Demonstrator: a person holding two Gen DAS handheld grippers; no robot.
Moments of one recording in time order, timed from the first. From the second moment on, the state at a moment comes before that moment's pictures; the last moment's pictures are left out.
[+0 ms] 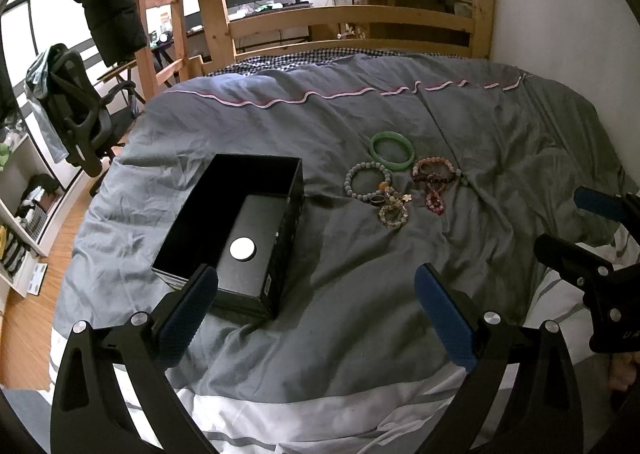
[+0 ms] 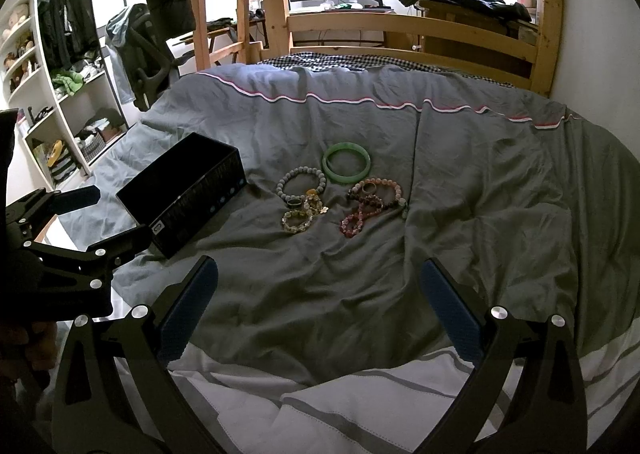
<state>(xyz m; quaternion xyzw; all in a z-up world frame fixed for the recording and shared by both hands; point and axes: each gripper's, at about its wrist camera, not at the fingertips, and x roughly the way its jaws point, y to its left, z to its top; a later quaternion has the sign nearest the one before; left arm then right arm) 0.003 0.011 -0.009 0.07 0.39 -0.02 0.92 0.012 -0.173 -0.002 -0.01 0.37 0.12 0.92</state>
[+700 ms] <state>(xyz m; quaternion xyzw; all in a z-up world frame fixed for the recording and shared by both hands) 0.003 0.009 -0.010 0.07 0.40 -0.02 0.92 0.007 -0.171 -0.010 -0.01 0.37 0.12 0.92</state>
